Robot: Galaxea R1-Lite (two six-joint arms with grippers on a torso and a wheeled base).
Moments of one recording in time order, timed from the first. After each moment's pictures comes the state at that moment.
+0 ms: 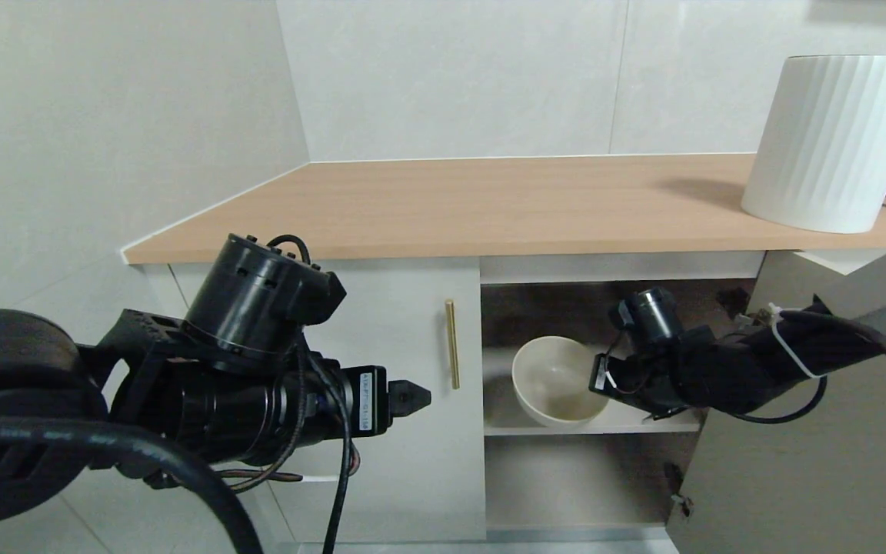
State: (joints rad) left arm -0.65 1.60 -0.98 0.13 0.14 -0.55; right arm 0.43 2.14 -1.14 -0.19 -0.20 0.66
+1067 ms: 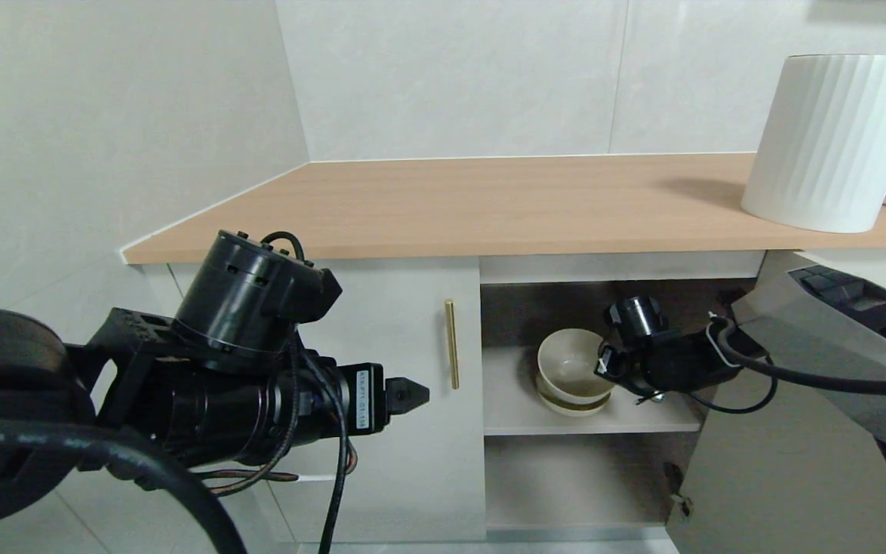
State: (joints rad) left arm -0.65 1.59 -0.98 0.13 0.14 -0.55; right arm 0.32 2.44 -1.44 -0.20 -0.29 0.69
